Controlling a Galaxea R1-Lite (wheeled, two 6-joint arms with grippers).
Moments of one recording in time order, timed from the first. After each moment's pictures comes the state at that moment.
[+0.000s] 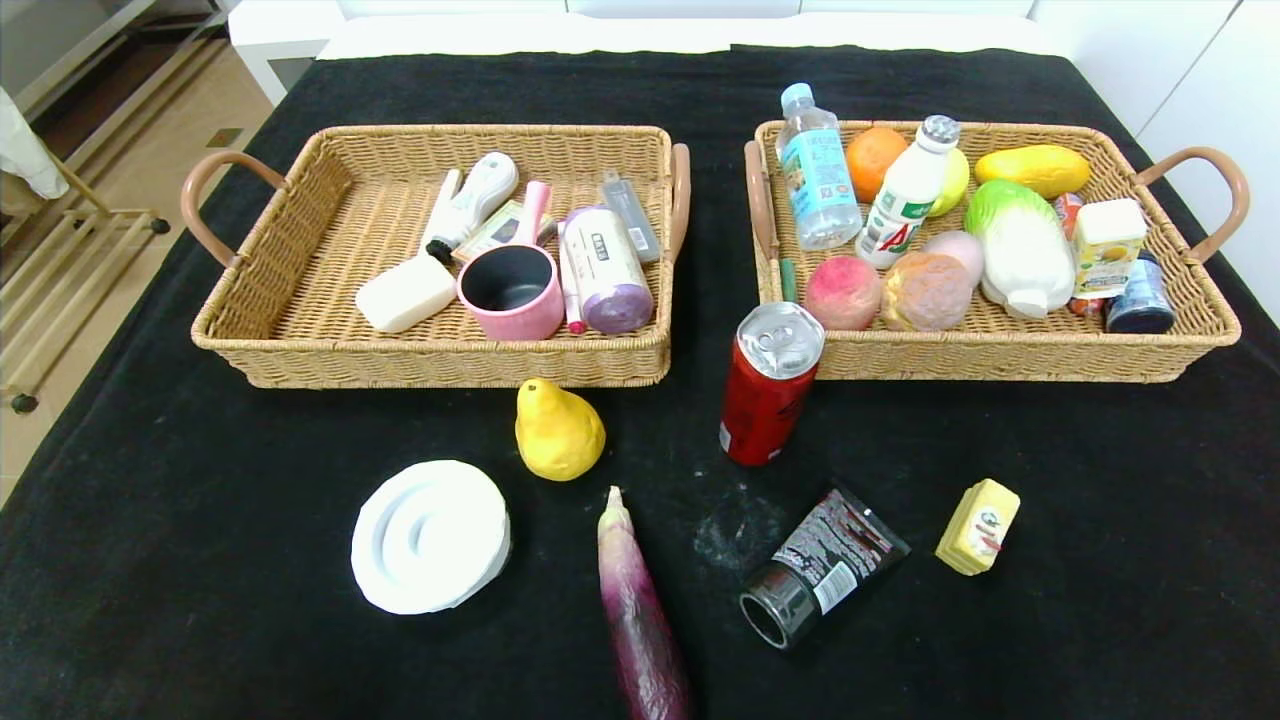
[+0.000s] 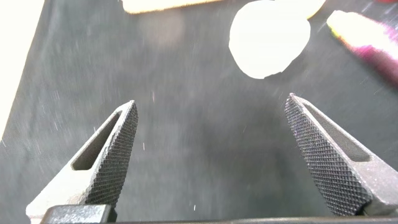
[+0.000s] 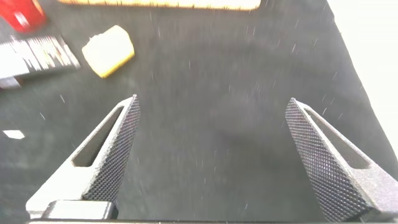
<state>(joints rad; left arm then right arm) 0.00 0.02 -0.19 0.10 -0.06 0.08 0.00 0.03 -0.20 0.07 -0.01 0.01</state>
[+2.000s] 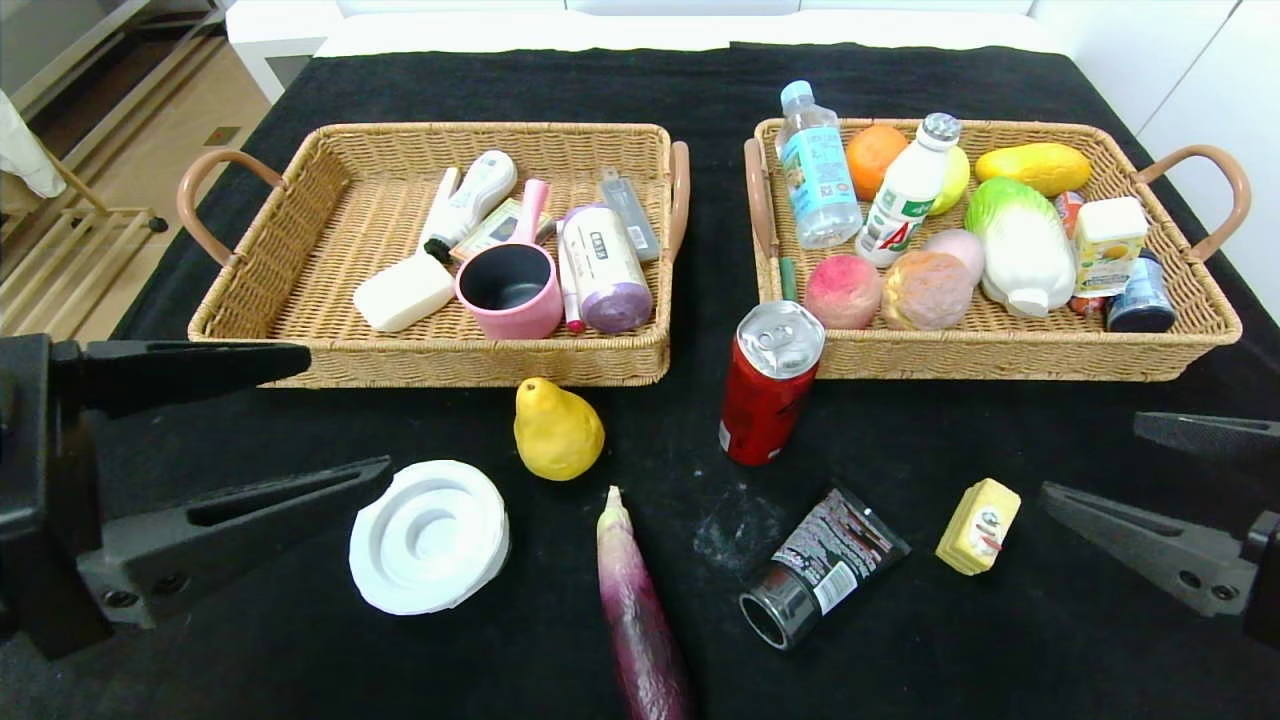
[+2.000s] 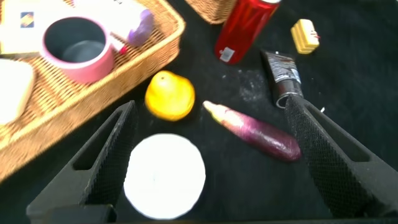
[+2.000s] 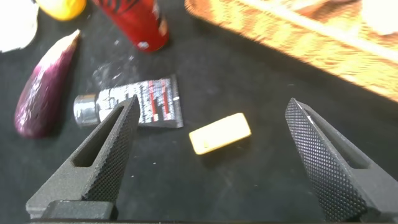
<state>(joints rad) -0.34 1.04 -0.86 -0.02 -0.40 0.20 0.47 1.08 -0.68 -0.17 0.05 -0.08</state>
